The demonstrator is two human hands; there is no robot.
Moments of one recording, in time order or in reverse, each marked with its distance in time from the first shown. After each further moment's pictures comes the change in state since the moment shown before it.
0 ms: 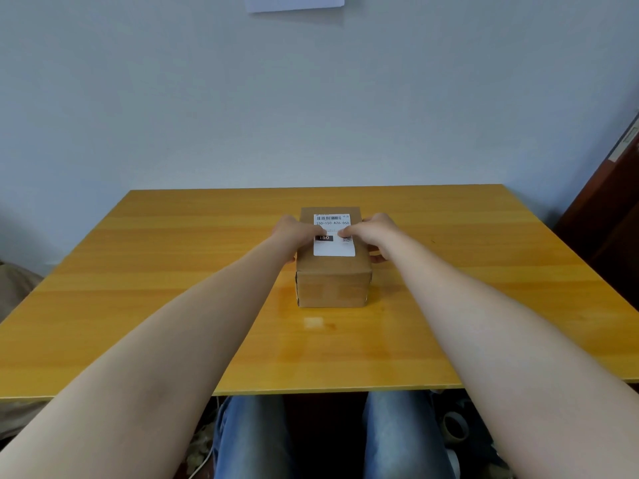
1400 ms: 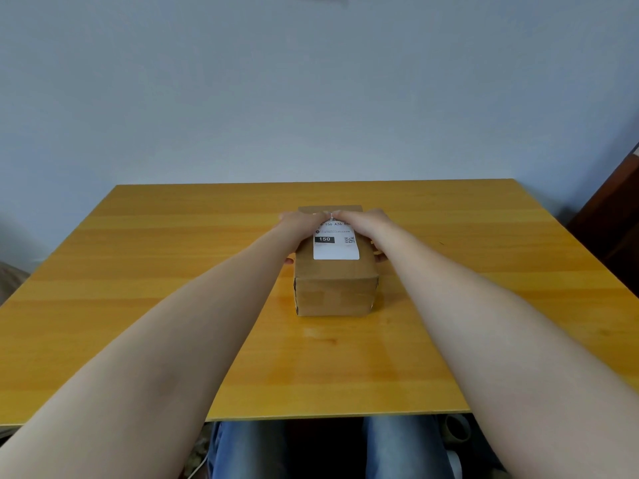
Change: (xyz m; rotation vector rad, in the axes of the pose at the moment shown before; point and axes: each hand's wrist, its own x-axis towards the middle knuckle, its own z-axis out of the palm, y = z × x) left_hand 0.047 0.017 0.010 0.107 -0.025 -0.159; right_hand 0.036 -0.020 0.008 -0.072 -0.002 0.094
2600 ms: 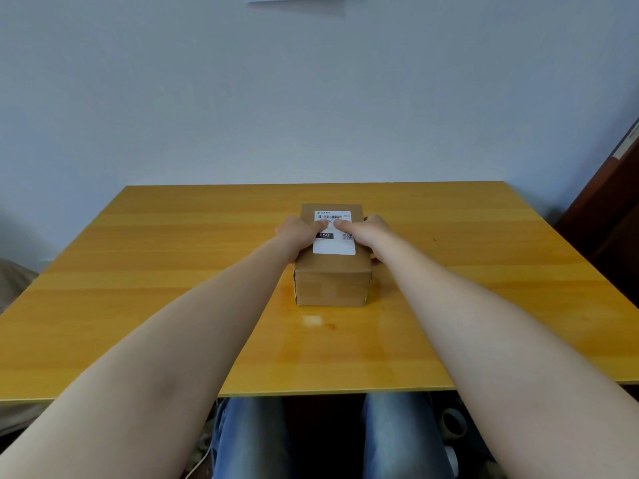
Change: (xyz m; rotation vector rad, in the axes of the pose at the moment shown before) left_hand 0.009 -0.034 0.008 -0.176 -0.057 0.140; right_hand -0.026 0.023 0.005 -0.020 0.052 -0.075
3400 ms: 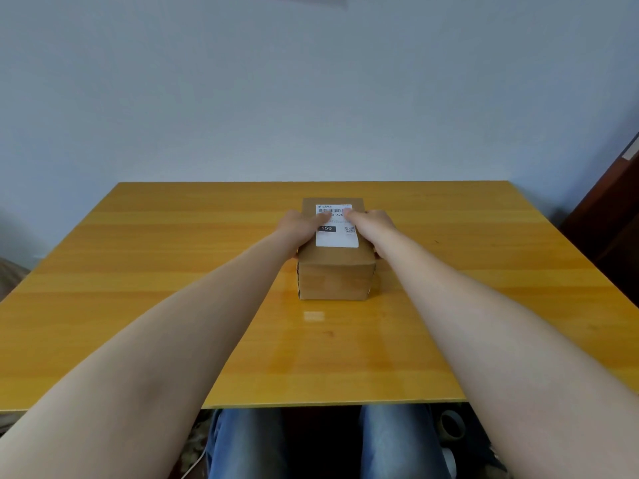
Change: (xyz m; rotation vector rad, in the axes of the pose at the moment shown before) left_hand -0.011 0.020 -0.001 -0.035 -0.011 0.039; right_hand 0.025 -0.004 -0.002 0.155 -0.006 0.004
